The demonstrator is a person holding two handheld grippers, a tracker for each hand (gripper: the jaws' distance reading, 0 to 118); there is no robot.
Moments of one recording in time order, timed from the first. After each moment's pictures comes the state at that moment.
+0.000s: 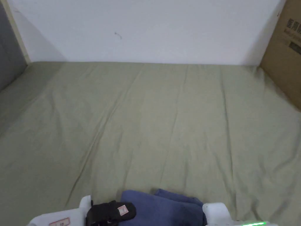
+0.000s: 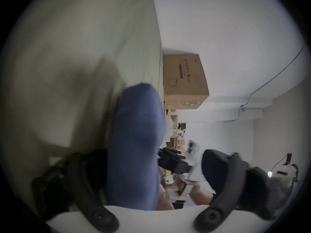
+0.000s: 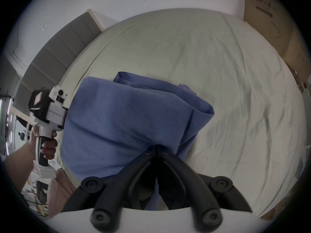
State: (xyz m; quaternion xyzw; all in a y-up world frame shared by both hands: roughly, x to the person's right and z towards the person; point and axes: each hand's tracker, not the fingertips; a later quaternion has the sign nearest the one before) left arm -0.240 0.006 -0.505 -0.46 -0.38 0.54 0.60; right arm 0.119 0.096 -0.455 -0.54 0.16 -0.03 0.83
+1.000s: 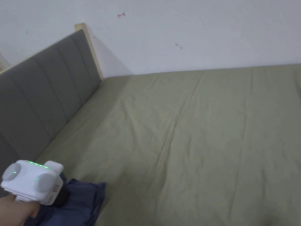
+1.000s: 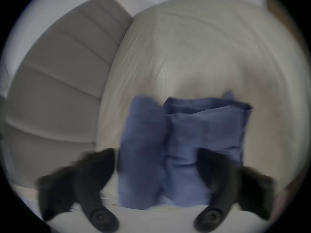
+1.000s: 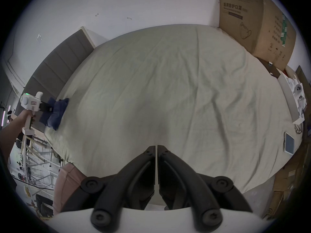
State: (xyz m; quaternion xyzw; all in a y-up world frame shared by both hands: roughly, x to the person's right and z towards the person) left arm -0.480 0.158 -0.496 -0.57 0.13 -0.11 0.80; right arm 0.164 0.173 -0.374 -0.50 0.09 -0.06 0.86
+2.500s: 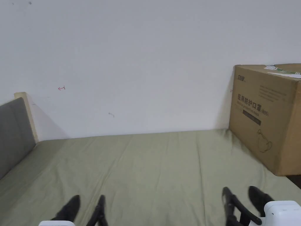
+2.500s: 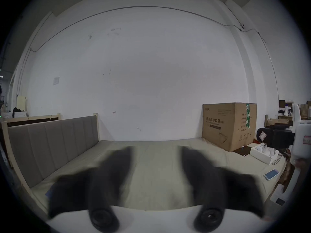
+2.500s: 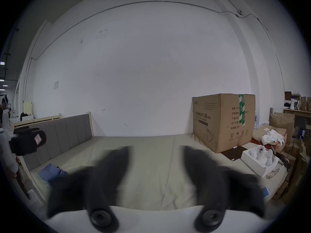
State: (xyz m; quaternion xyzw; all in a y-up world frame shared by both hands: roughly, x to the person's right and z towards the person) left arm -0.111 0.307 -0.258 0.02 -0.03 0.00 1.00; right arm 0.196 0.309 -0.269 -0.01 0.01 -0.03 1.00
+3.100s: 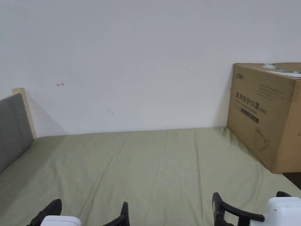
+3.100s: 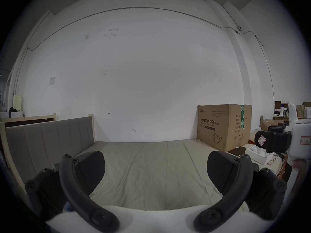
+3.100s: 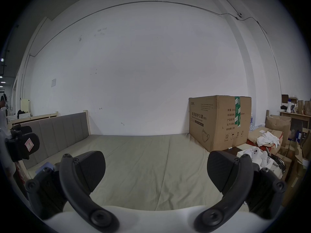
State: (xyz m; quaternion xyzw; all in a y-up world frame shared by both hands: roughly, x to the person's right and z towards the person) left arm -0.104 0.308 -0.249 0.03 -0.05 -0.01 1.00; right arm 0.192 0.314 -0.261 -0.02 -0.01 -0.02 1.00
